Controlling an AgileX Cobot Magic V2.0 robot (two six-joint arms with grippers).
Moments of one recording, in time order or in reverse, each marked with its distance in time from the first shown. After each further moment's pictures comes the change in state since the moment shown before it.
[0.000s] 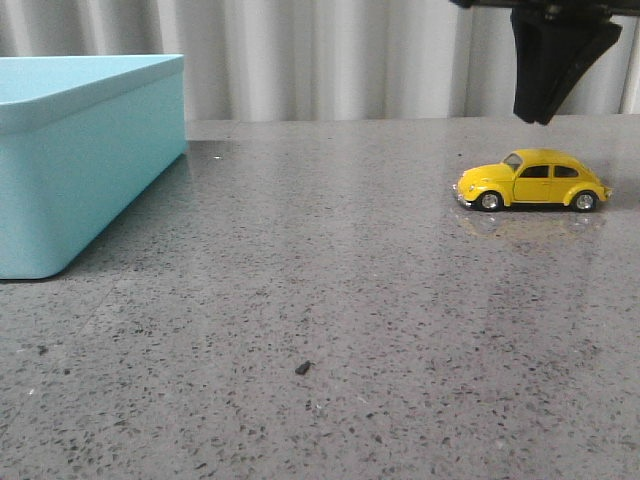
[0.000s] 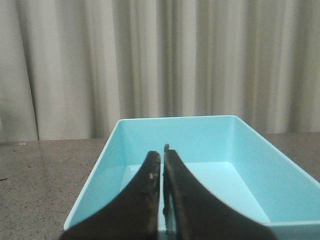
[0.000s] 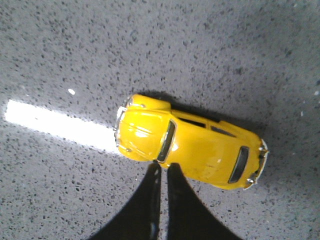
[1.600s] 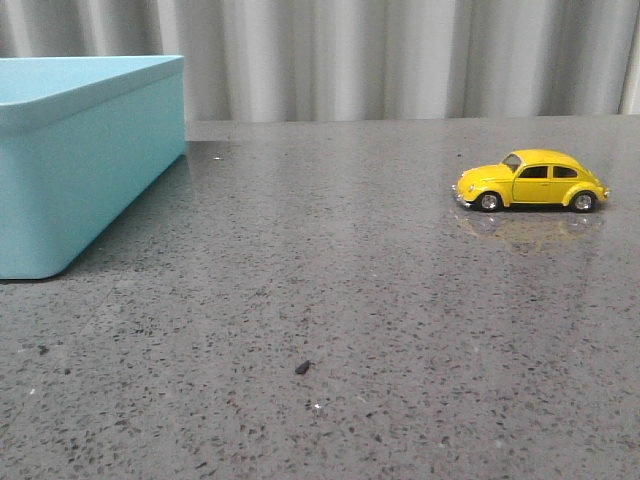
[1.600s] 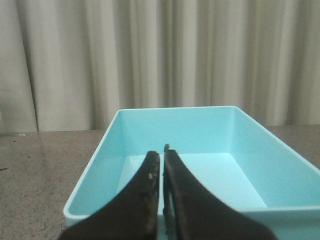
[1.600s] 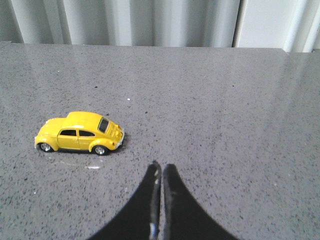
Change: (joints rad) left arm 0.000 -0.011 0.017 -0.005 0.012 0.000; right arm -0.281 -1.365 1.244 -0.026 -0.910 -0.060
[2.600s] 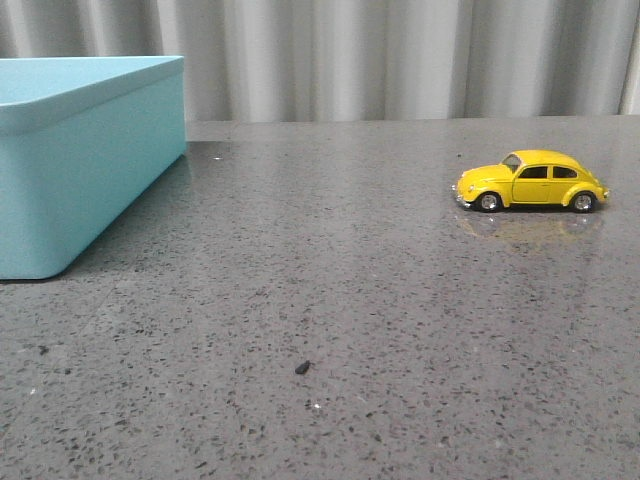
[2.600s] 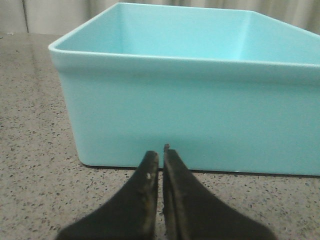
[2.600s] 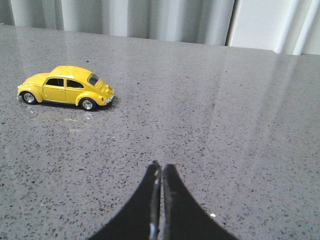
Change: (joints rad) left arm 0.000 -0.136 0.213 -0.089 0.160 0.000; right arm 0.000 -0.364 0.328 -0.083 -0.065 0.000
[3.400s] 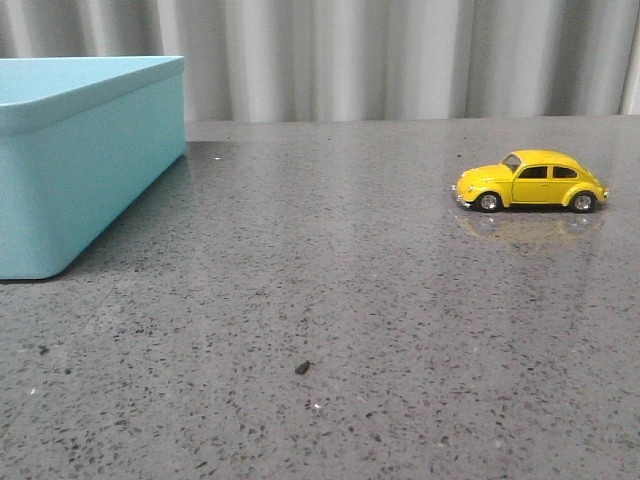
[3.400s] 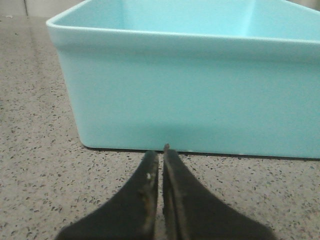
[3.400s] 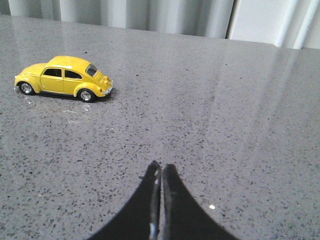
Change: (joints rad) left arm 0.000 0.000 0.000 0.000 0.048 0.000; right arm 0.000 0.000 0.000 -0.006 0.024 0.000
